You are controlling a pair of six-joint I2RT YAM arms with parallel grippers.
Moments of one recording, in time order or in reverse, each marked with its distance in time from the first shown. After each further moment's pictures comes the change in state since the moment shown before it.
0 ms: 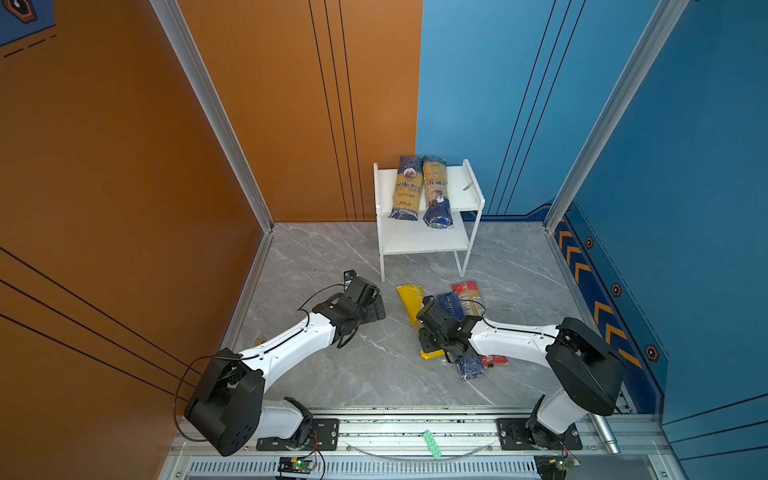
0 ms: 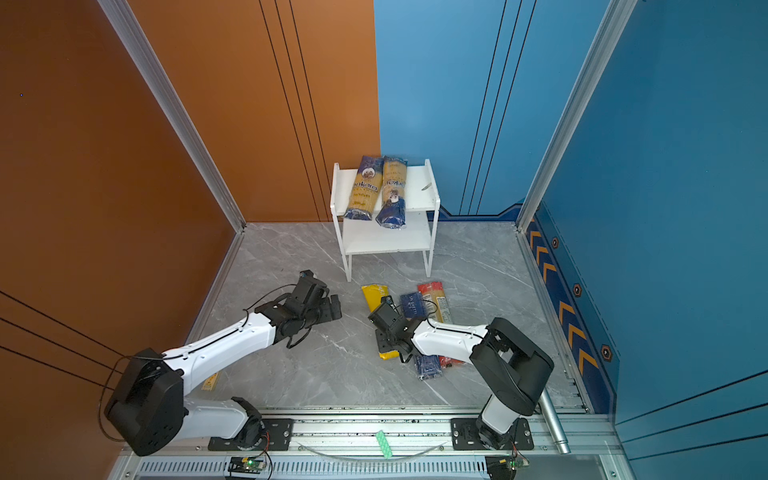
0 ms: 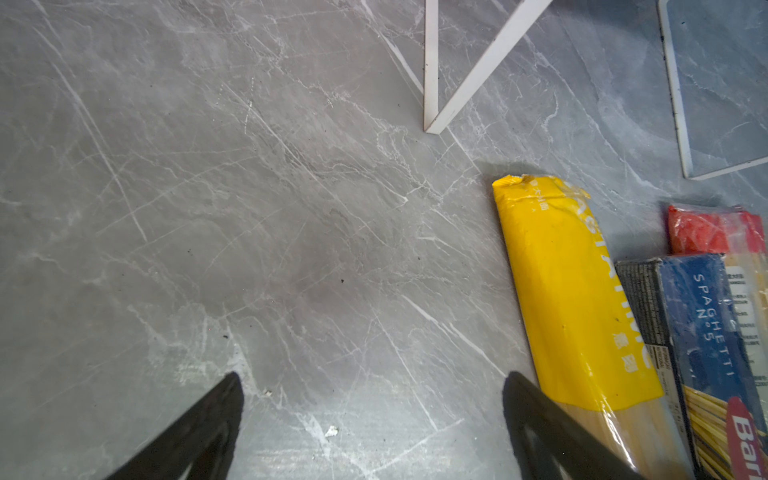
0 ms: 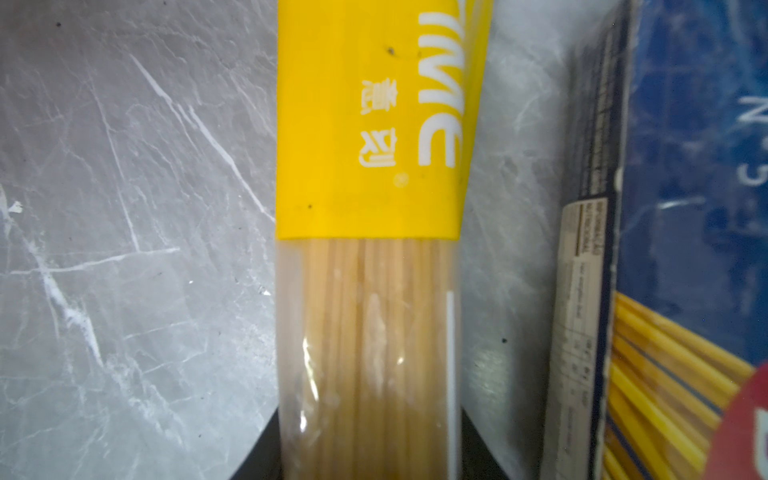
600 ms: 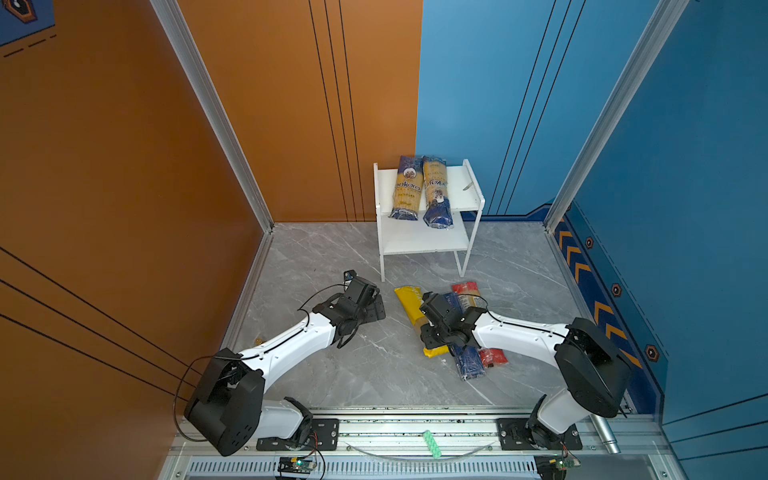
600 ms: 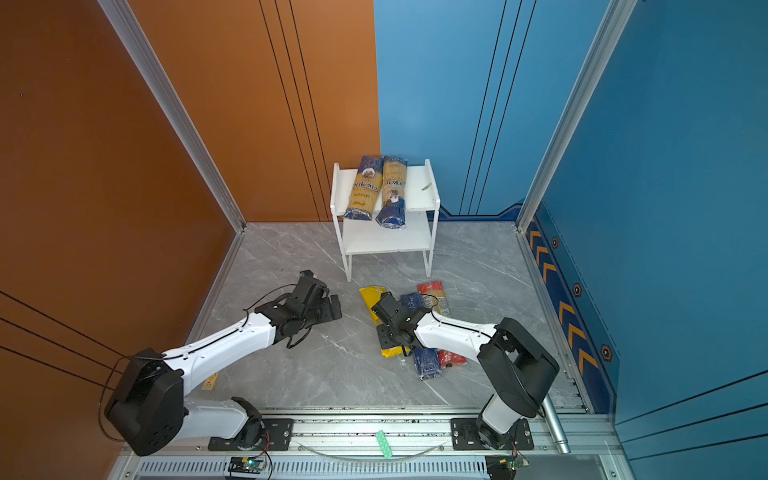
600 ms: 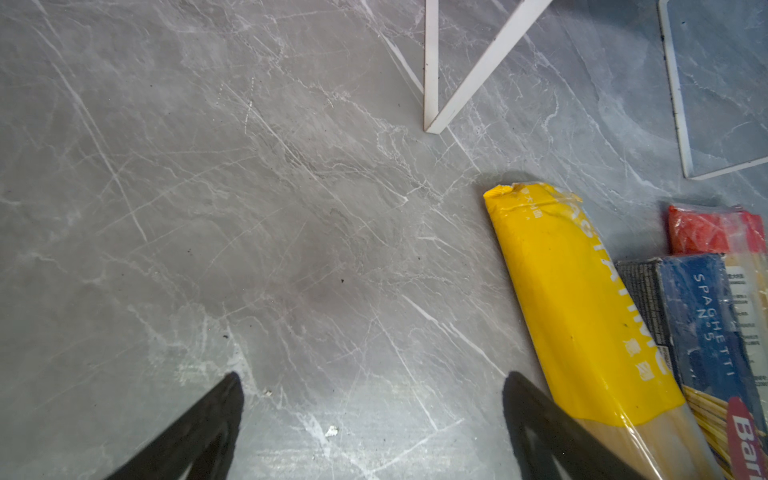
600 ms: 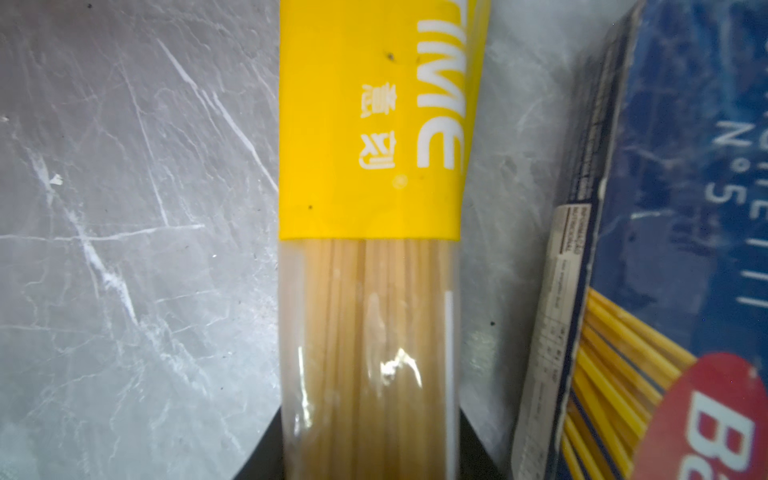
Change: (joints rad) left arm 0.000 0.000 0.000 0.000 0.000 0.000; right arm -0.047 -0.030 0.071 -0.132 -0.103 -0.064
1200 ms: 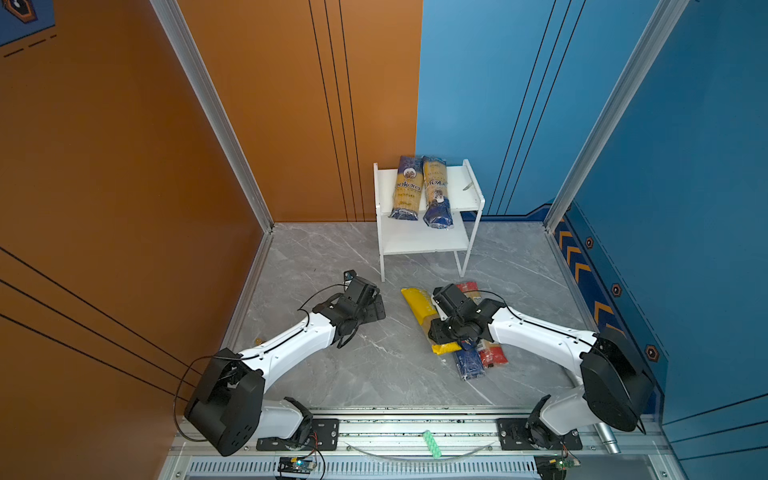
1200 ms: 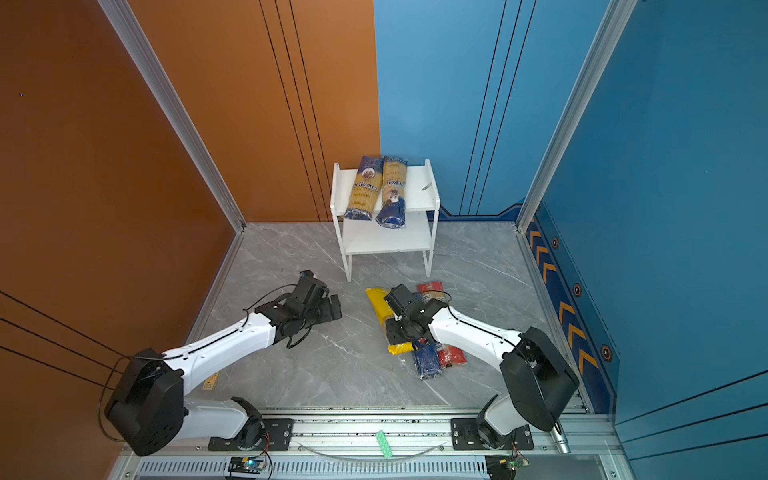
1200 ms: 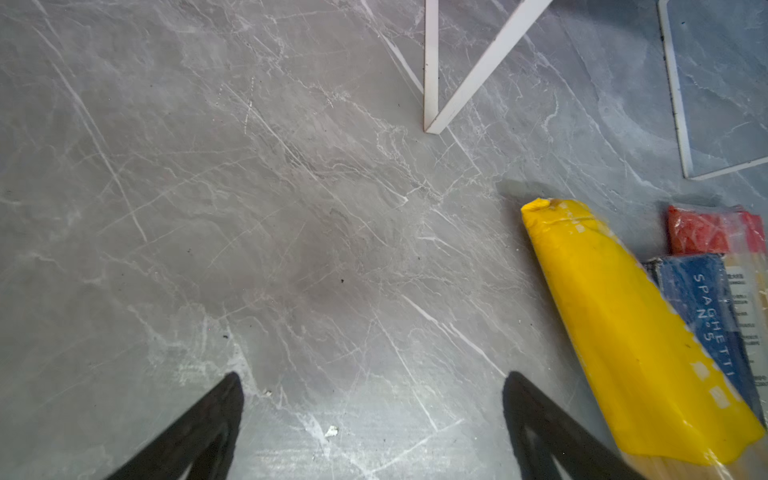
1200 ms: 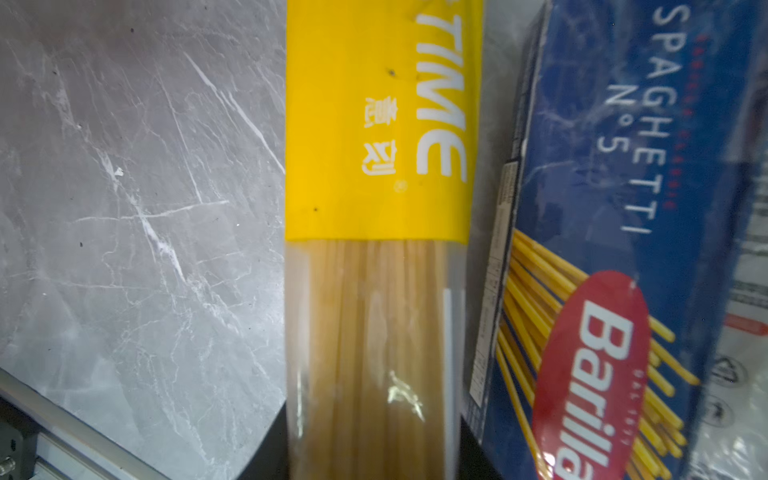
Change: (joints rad) left arm 0.000 0.000 0.000 0.000 0.000 0.000; right arm -0.091 -0.119 0.016 -0.137 -0.115 -0.003
